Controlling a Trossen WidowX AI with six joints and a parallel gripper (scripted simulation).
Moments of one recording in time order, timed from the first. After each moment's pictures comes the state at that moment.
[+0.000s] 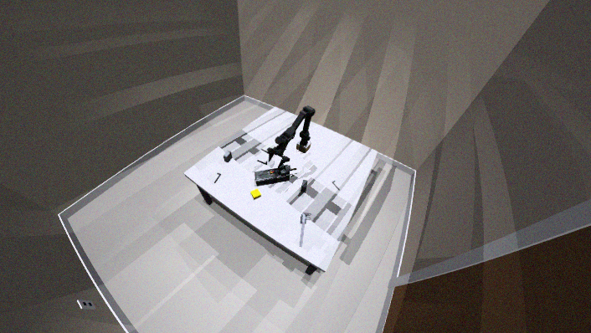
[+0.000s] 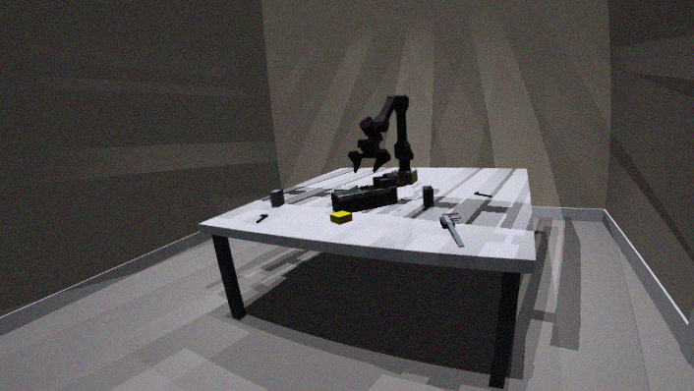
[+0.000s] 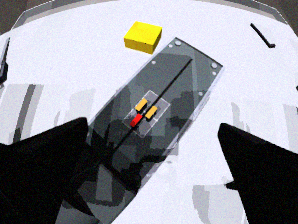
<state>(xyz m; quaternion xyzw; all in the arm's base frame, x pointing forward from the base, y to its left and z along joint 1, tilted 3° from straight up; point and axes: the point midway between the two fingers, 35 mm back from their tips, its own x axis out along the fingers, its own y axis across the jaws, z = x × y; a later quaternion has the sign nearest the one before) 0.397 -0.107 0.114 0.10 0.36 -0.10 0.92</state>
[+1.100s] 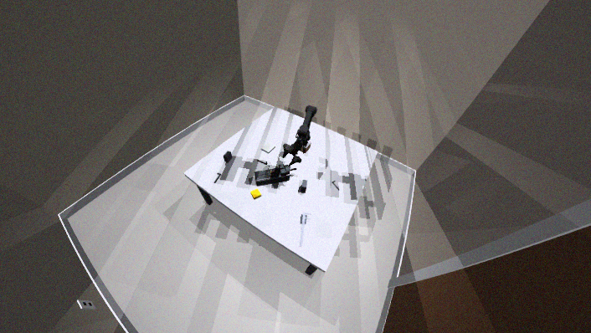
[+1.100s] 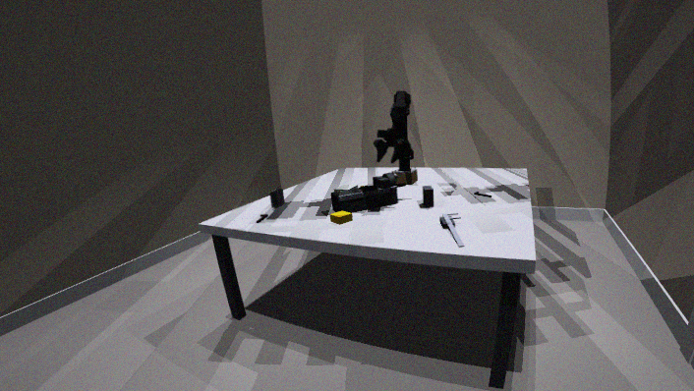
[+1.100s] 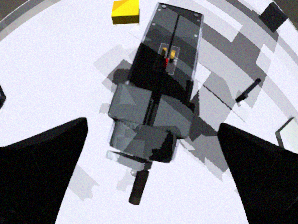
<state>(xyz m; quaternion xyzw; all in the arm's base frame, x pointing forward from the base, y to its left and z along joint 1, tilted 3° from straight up) 0.363 -0.019 0.152 0.19 0.41 -0.27 0.85</state>
